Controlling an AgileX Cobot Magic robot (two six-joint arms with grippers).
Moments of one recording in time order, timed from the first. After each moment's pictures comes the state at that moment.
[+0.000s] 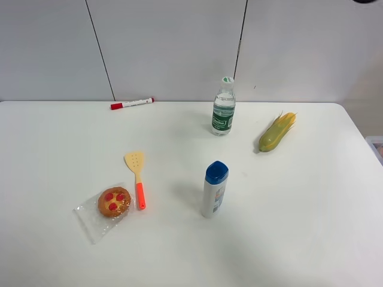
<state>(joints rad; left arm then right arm) 0.01 -0.01 -0.51 -0.02 1.05 0.05 0.30 1.47 -1.80 -0.28 1.22 -0.05</state>
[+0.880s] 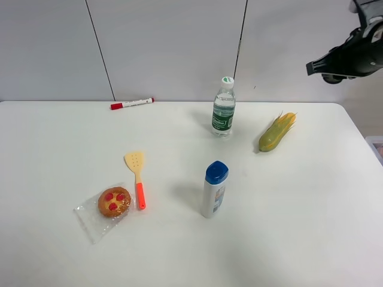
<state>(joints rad) 0.01 -0.01 -0.51 -0.02 1.05 0.05 0.10 1.48 -1.15 -0.18 0.47 0.02</state>
